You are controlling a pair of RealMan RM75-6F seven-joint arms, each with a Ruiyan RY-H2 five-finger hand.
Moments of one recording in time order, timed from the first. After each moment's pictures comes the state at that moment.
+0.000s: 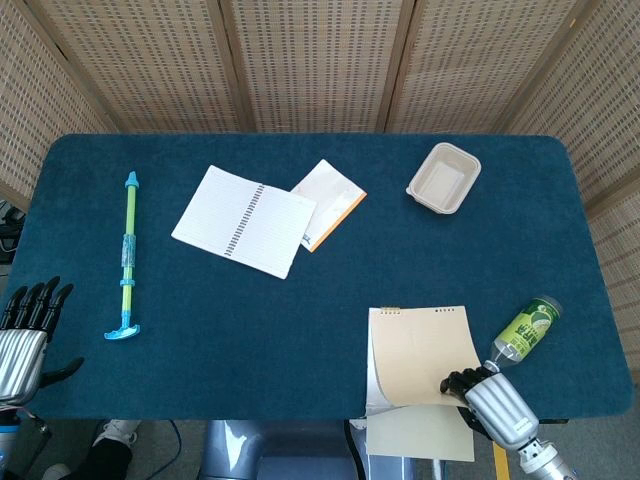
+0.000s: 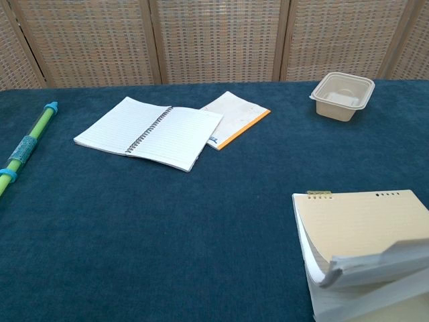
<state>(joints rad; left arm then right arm) -0.06 -1.11 -0.01 -1.73 1.56 1.52 0.24 0.19 -1.28 -0.23 -1.50 -1.87 1.48 -0.04</state>
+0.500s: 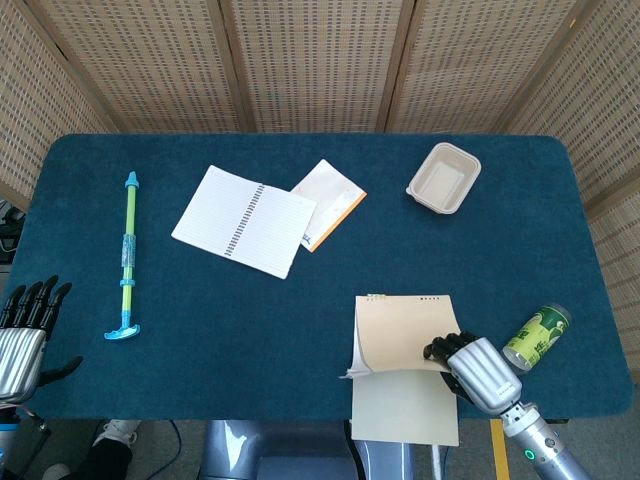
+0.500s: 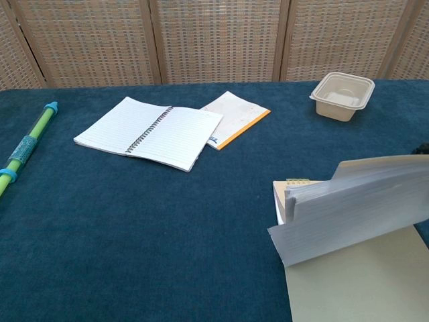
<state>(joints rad) -0.06 -1.11 -0.01 -1.72 1.54 1.52 0.24 0.30 -1.21 -0.09 -1.67 -1.80 1.35 -0.13</state>
